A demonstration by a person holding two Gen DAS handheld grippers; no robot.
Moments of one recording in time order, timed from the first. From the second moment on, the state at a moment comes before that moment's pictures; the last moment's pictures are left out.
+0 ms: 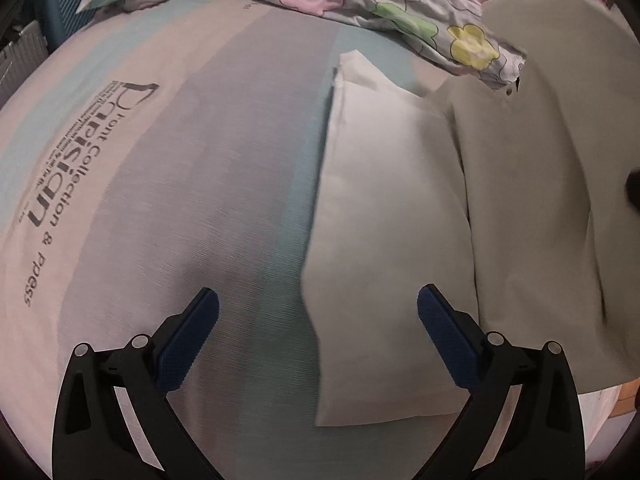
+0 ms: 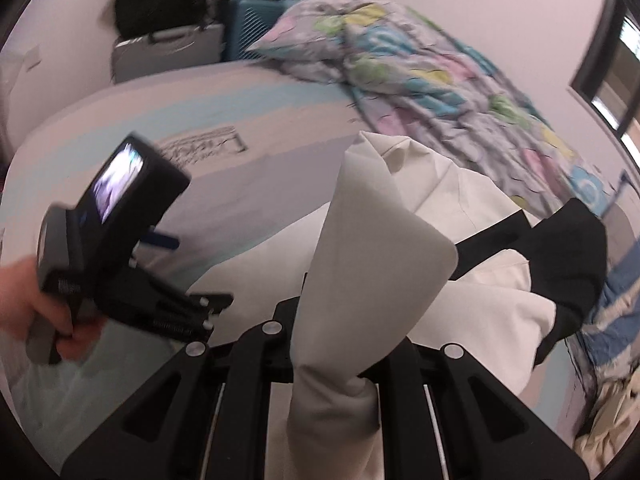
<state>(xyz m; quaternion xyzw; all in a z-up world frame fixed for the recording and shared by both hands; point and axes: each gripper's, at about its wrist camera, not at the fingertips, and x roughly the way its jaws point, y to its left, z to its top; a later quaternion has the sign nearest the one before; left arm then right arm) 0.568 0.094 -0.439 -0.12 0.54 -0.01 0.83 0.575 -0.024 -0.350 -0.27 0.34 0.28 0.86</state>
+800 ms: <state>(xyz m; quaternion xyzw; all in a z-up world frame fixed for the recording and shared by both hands) 0.653 0.121 -0.318 -0.08 0.47 -0.06 0.87 0.543 0.042 -0.435 -0.33 0.38 0.35 0.79</state>
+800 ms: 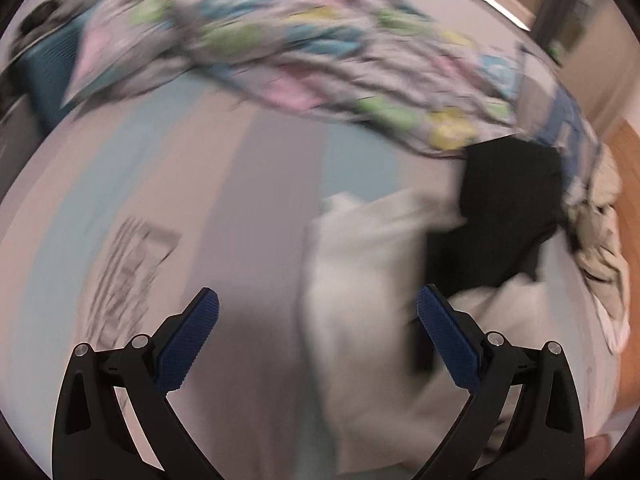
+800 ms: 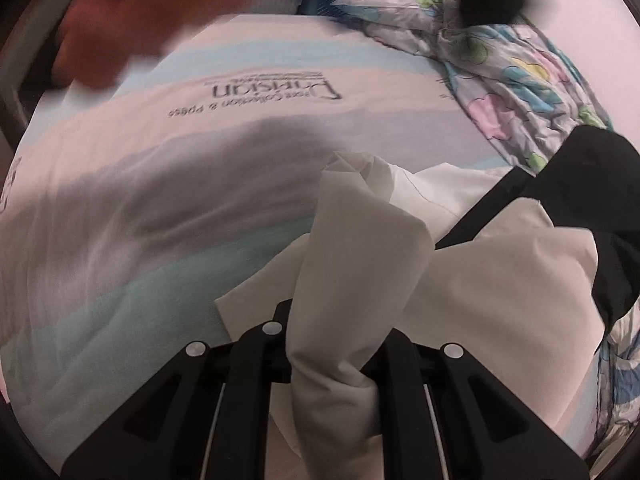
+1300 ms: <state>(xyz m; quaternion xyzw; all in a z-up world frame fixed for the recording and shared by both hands) 0.761 -0.047 -0.388 0.07 0.54 -0.25 0.80 0.541 0.043 -0.456 -0.32 0.37 0.34 0.80</state>
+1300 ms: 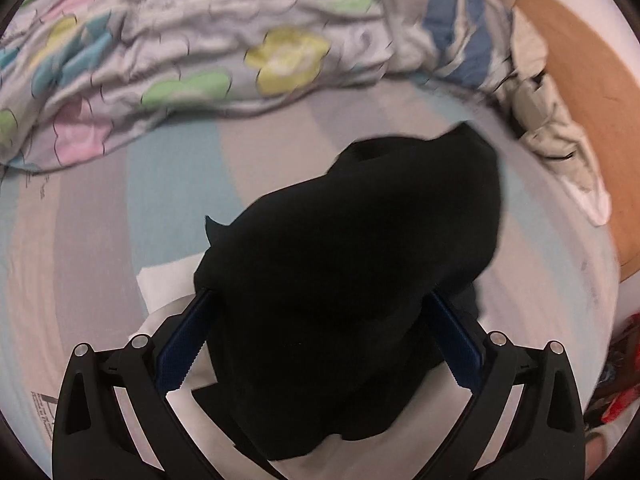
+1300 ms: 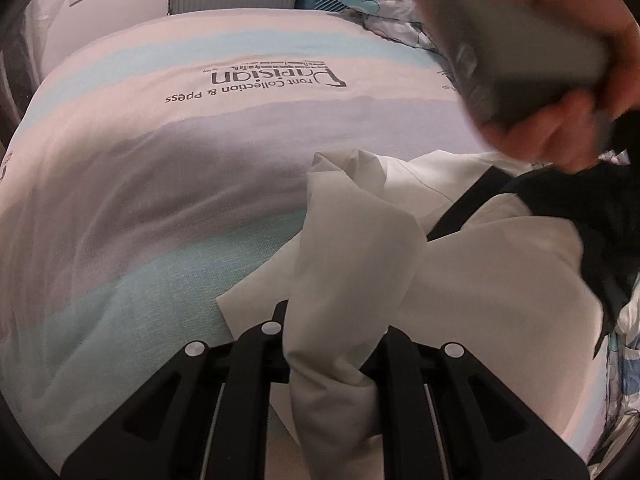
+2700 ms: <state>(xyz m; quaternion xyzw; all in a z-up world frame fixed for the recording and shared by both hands) 0.701 0.121 -0.424 -0.04 0.53 -0.02 0.85 0.713 -0.131 -0.423 -0.09 0.49 0.12 0.86</state>
